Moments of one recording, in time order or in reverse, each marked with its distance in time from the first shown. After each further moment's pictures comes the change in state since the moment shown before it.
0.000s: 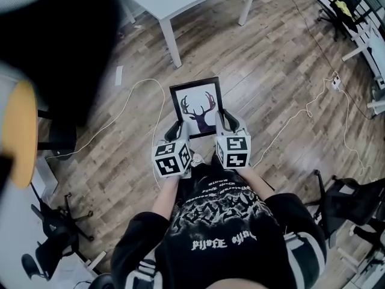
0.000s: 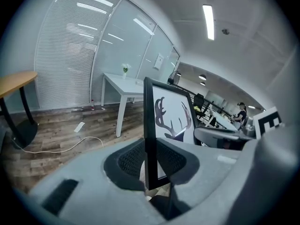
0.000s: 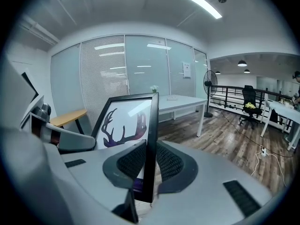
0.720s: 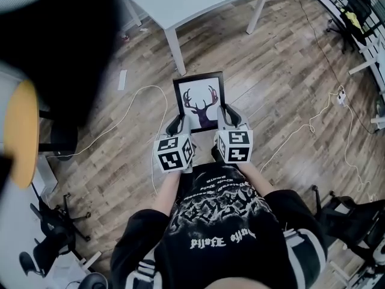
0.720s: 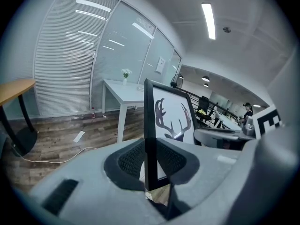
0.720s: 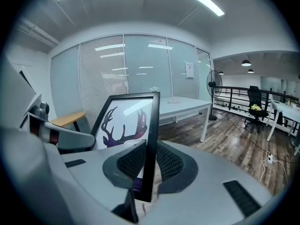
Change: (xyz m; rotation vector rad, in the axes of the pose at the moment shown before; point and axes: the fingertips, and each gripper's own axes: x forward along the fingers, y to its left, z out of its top) left arm 0.077 0.003 0.070 0.018 -0.053 0.051; right arm 0.085 -0.043 0.051 -0.014 -0.012 0.034
